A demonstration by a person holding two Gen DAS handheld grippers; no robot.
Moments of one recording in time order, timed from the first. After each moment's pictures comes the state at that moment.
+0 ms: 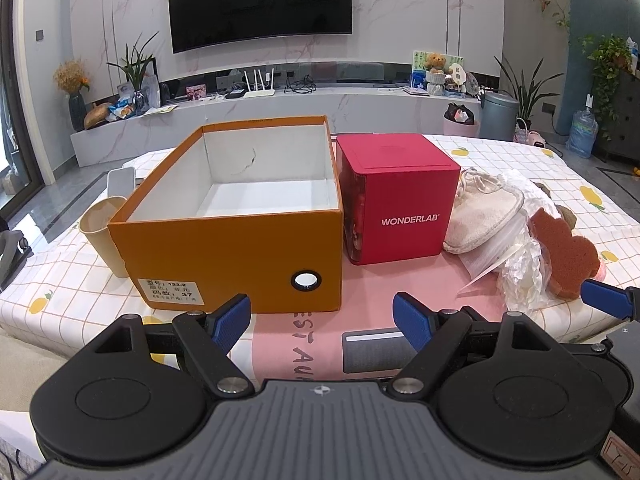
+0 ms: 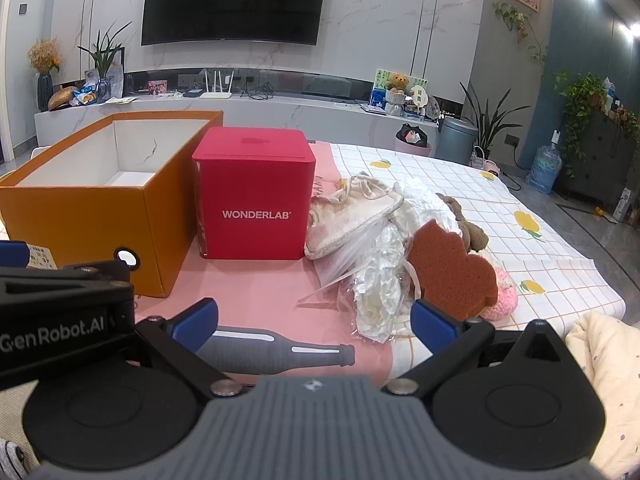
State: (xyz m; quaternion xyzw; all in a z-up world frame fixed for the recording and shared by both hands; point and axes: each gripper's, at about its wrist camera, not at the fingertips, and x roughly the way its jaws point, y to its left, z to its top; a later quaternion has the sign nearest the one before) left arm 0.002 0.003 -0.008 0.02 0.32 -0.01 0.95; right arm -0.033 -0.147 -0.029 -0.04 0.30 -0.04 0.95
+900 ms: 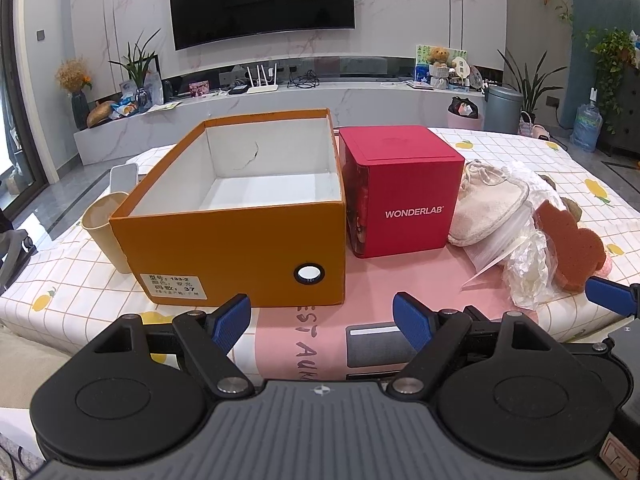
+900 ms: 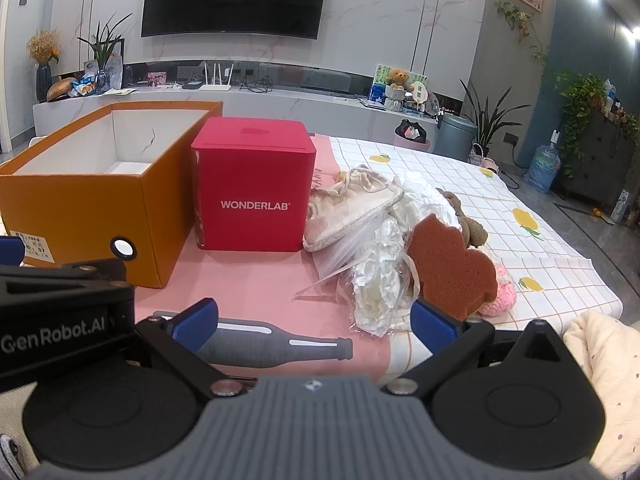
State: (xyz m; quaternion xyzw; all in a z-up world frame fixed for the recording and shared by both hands) left arm 0.005 0.001 -0.009 0.03 0.33 0.00 0.94; right arm -0.032 -0.144 -0.033 -0.05 0.31 -0.05 0.95
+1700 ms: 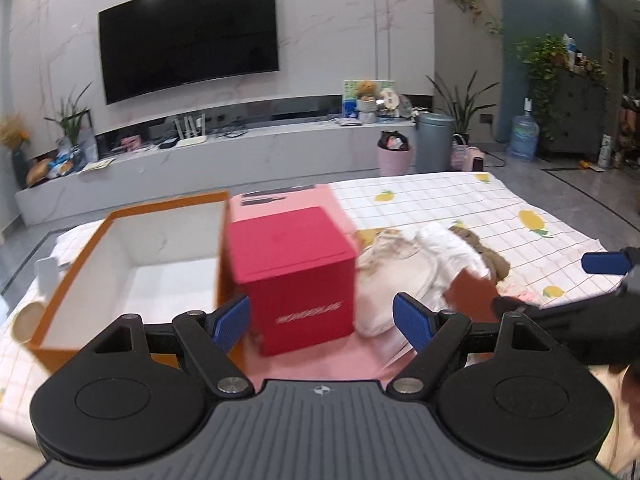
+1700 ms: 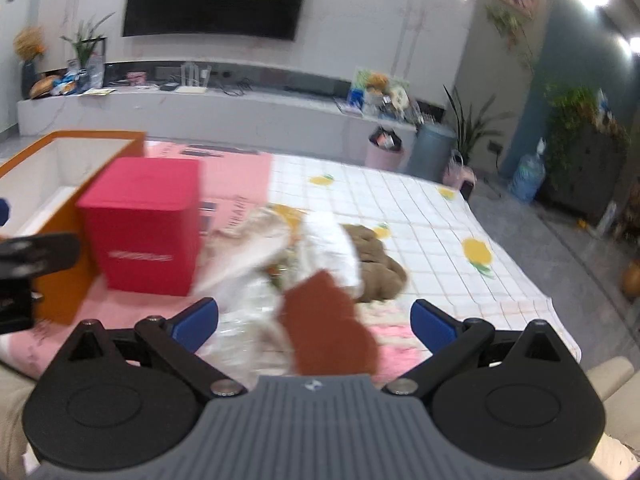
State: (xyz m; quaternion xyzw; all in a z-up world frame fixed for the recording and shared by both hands) left arm 0.056 -0.076 0.033 0.06 0.27 -0.11 0.95; right arm 0.019 -0.266 0.021 -0.07 0.32 -0.07 0.94
